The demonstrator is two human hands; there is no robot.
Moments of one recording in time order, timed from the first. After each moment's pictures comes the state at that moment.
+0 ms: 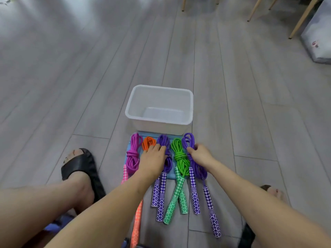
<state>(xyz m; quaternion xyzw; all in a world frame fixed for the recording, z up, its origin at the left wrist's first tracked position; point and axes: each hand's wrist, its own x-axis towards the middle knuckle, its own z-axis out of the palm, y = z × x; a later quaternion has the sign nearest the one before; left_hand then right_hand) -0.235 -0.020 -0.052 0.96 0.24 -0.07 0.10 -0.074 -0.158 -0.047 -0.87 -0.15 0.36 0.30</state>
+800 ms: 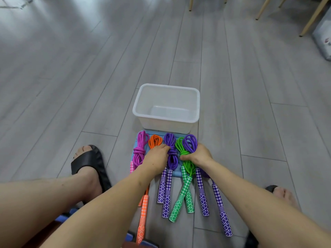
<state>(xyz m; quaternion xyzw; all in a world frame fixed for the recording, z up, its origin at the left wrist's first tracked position) -0.240 -0.005 -0.057 0.95 0.23 -0.07 0.20 -0.092 -0.144 -0.065 -0.87 -0.16 0.37 0.29</state>
